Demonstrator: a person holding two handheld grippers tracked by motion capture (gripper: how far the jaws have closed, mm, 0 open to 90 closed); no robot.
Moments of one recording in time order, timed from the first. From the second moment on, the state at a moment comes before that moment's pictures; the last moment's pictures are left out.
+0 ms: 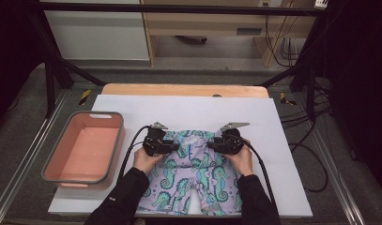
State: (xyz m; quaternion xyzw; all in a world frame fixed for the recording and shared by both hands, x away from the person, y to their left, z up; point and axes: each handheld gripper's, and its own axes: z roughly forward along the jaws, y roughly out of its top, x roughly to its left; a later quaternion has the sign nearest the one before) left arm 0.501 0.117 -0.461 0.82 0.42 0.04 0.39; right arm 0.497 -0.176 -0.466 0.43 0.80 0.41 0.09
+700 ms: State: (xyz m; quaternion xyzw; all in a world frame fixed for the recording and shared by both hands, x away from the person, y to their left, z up) left arm 0.449 0.126 -0.420 0.82 0.35 0.07 0.44; right arm 0.449 -0.188 -0.428 0.41 0.79 0.45 0.11
